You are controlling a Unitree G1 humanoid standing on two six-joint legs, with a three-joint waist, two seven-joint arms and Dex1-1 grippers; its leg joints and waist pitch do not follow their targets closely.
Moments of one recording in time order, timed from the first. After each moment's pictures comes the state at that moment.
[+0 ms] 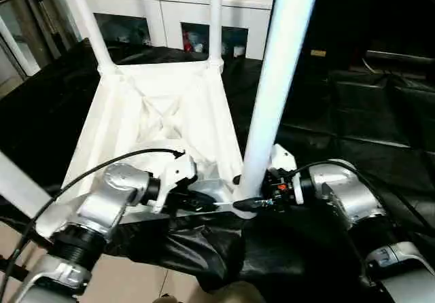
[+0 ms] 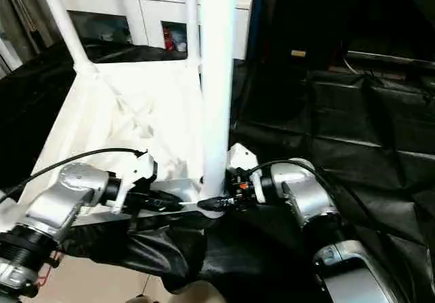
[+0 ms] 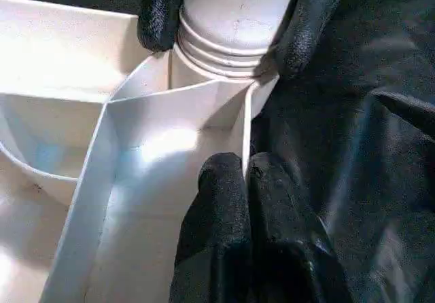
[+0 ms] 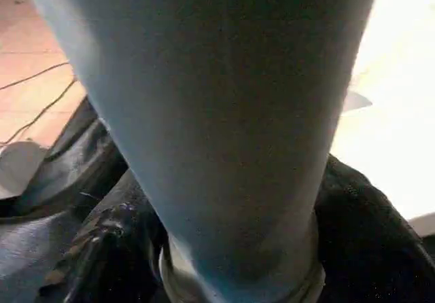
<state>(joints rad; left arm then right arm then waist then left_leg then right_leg) -0.46 0.39 -0.29 0.37 -0.07 0.24 -1.25 -0.54 -0.32 0.21 0.63 0.12 0.04 1.34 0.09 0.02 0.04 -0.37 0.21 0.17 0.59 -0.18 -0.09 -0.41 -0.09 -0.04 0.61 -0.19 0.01</state>
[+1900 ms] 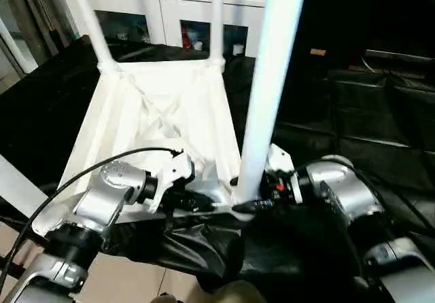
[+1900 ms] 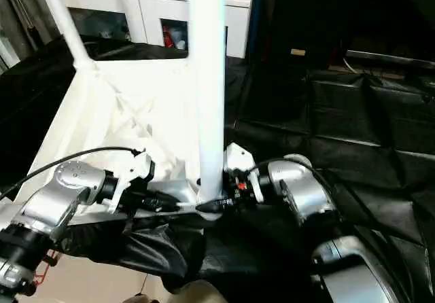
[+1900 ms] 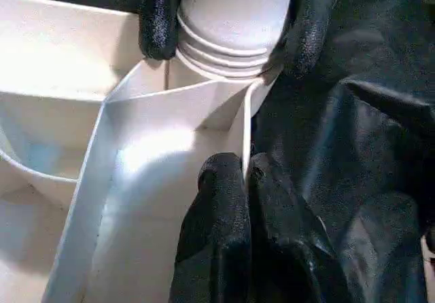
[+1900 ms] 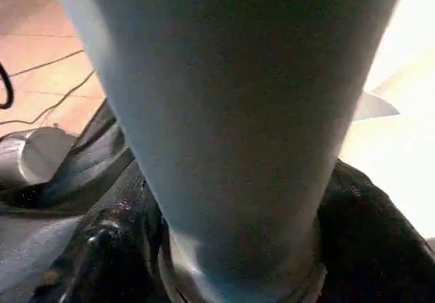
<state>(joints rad) -0.44 0.45 -0.29 0.33 -0.09 0.26 -1.34 -0.55 -0.33 0.25 0.60 0.11 0.03 1.42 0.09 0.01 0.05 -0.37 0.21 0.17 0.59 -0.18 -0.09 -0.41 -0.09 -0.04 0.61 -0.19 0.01</state>
